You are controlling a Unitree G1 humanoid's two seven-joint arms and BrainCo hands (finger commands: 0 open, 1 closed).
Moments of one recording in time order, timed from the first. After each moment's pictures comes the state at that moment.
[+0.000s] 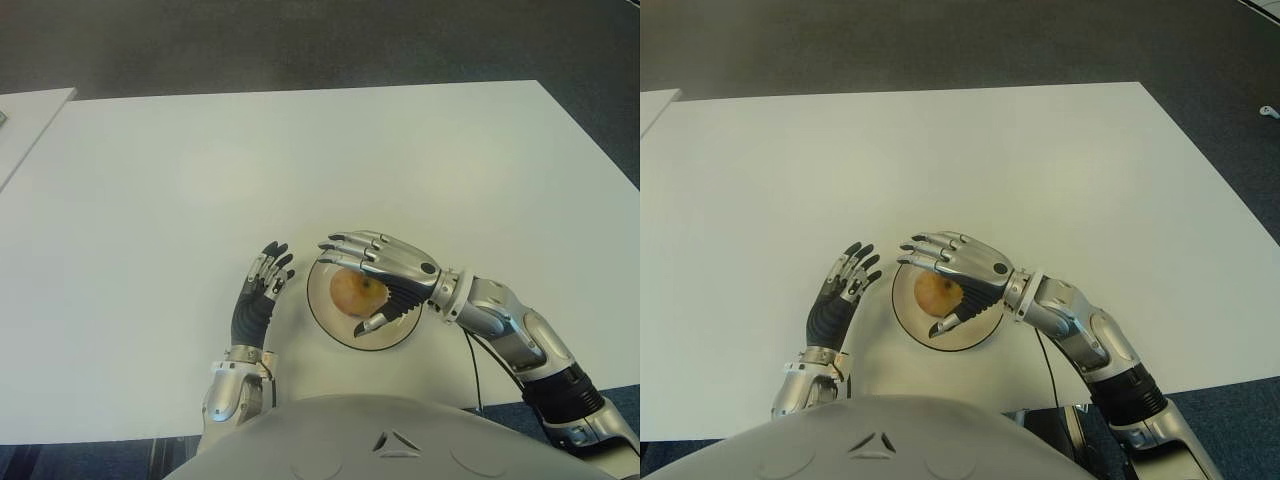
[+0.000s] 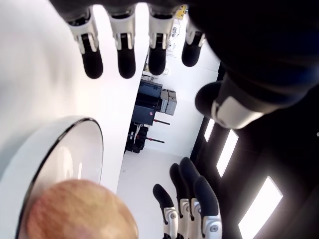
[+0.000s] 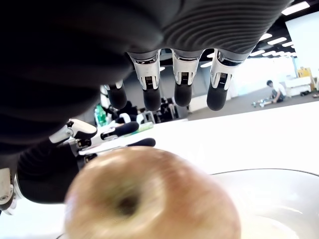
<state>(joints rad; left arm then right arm) 0.66 -0.06 -0.18 -0.25 -0.16 -0.22 -0.14 0.03 -0.55 0.32 -0.24 -0.65 -0.58 0.27</state>
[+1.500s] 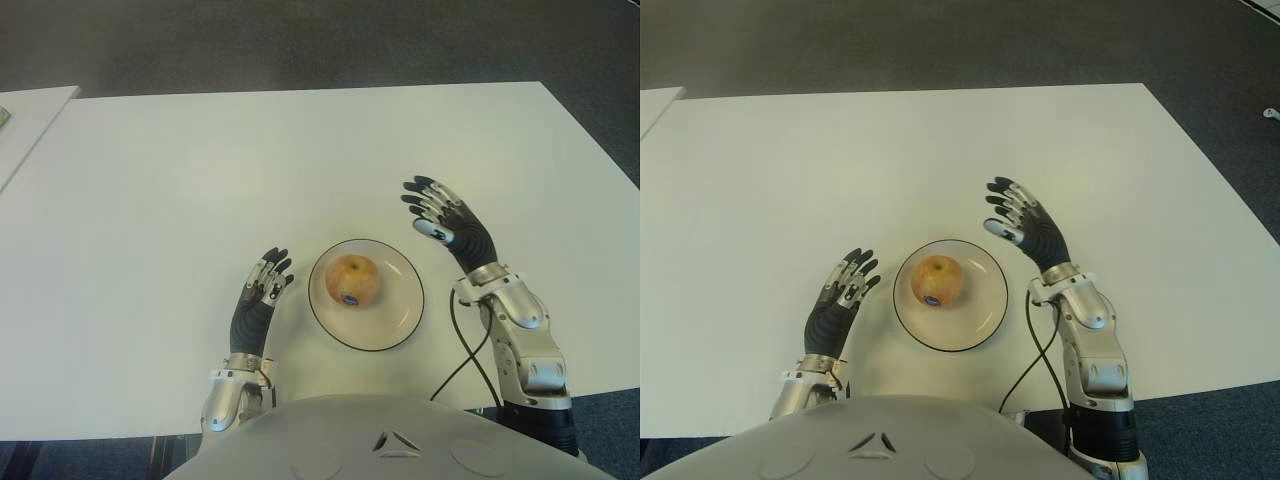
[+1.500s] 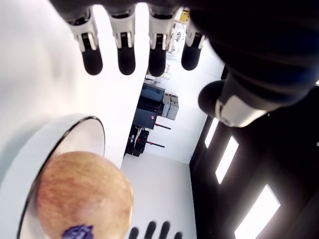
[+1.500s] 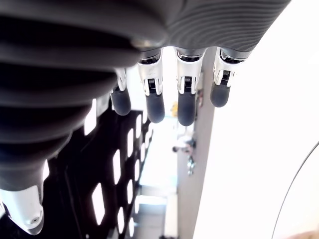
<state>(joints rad) 0.72 -0.05 -0.20 -0.28 -0.22 -0.22 -0.14 0.25 -0.20 -0.12 -0.43 0.21 0.21 0.30</state>
